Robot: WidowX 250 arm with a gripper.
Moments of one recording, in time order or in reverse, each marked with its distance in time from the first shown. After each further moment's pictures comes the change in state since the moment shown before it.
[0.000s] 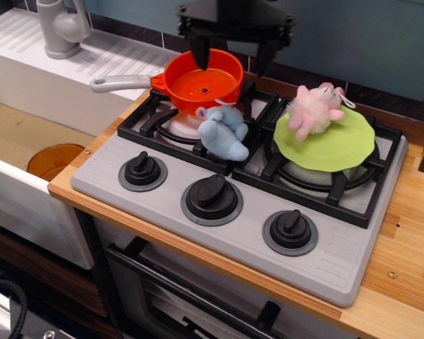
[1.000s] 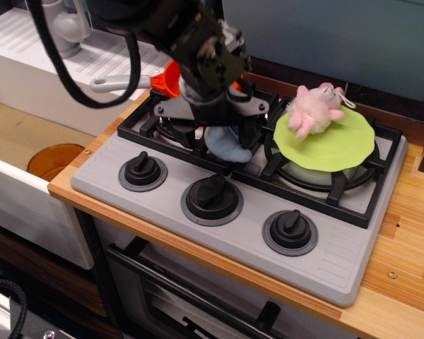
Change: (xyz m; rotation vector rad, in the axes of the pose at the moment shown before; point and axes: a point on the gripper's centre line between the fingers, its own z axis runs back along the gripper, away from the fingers) arm -0.058 0.009 -0.044 -0.093 -0.098 0.126
